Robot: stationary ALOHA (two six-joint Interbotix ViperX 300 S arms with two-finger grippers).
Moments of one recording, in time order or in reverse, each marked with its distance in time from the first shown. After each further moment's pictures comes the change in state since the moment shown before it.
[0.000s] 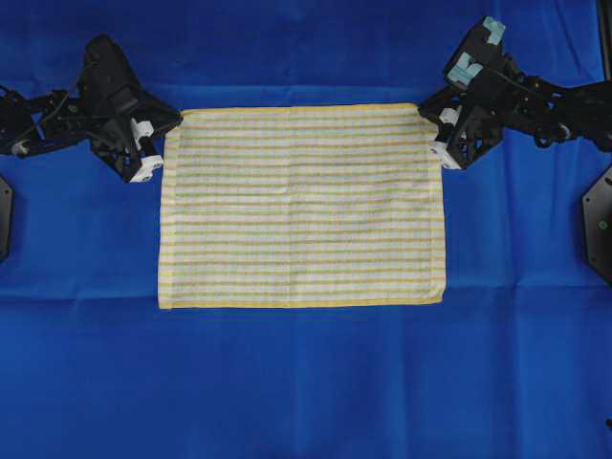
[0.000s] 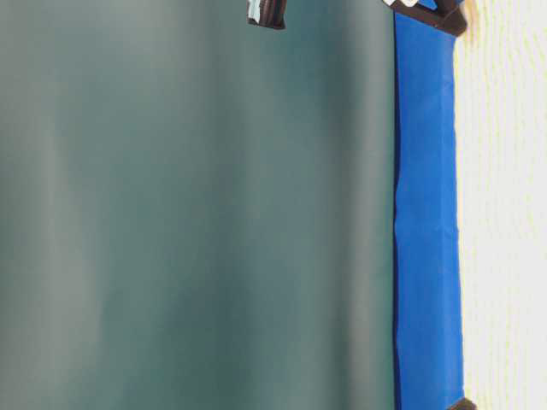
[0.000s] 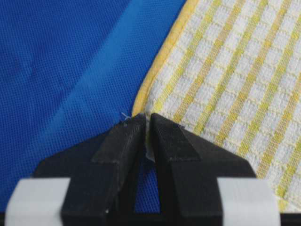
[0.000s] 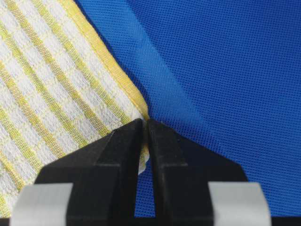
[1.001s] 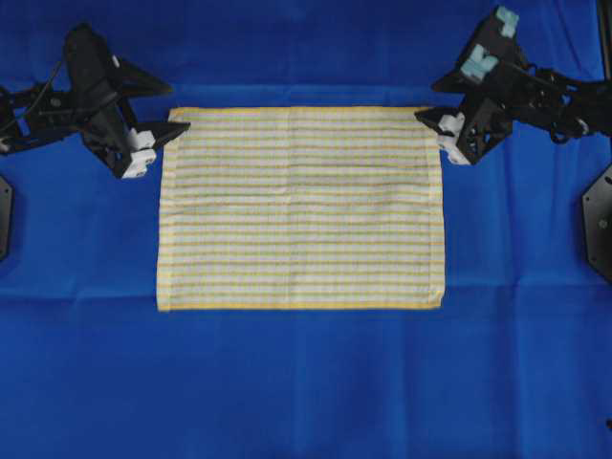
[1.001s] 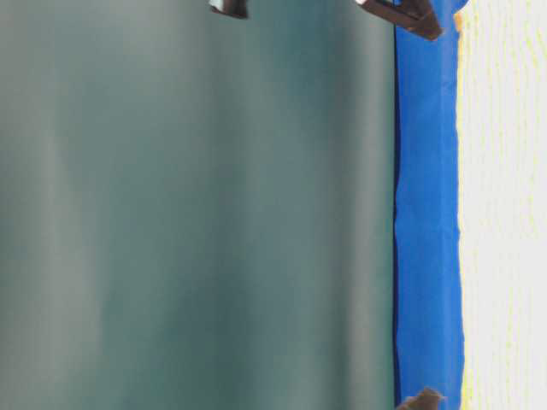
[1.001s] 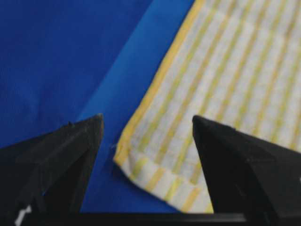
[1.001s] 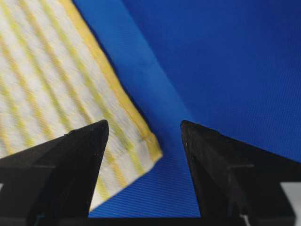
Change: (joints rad) left arm -0.018 -0.140 0.011 0.002 0.026 -0.003; right arm -0.009 -0.095 0.009 -0.029 0.038 -0.002
